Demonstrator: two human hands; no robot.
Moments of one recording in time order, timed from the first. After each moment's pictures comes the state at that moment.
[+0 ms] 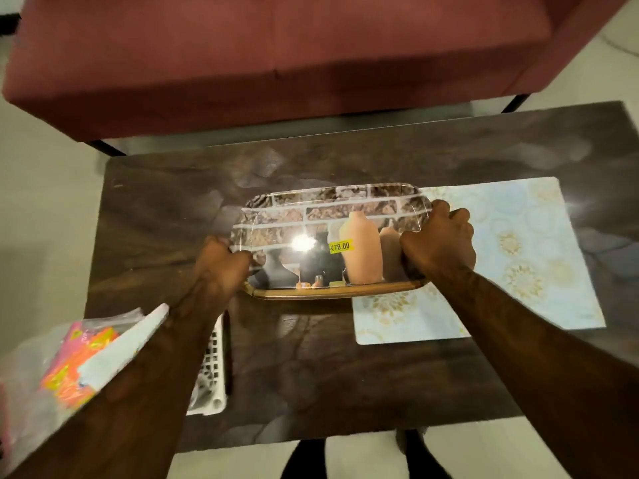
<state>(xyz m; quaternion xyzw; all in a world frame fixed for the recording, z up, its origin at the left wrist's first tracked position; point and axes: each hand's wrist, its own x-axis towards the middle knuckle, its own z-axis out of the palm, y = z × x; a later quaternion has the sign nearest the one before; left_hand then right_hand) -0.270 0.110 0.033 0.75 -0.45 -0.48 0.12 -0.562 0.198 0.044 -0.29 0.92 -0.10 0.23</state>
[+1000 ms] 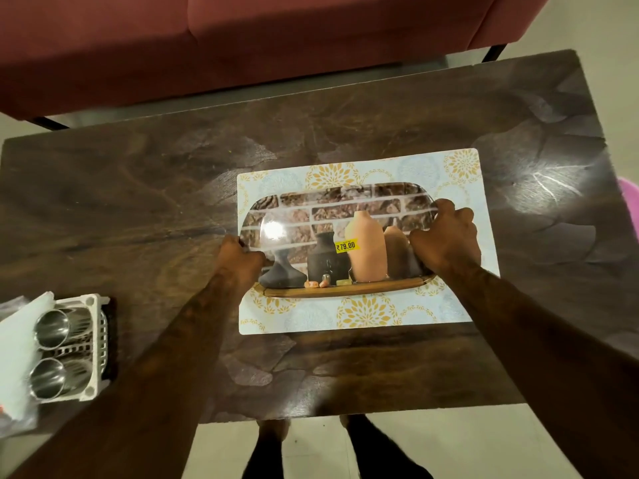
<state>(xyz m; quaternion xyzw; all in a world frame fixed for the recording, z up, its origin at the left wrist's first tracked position) -0.494 0.199 -0.029 0.77 -0.44 -0.46 0.05 -0.791 0.294 -0.013 -0.29 0.89 -0.11 0.33</state>
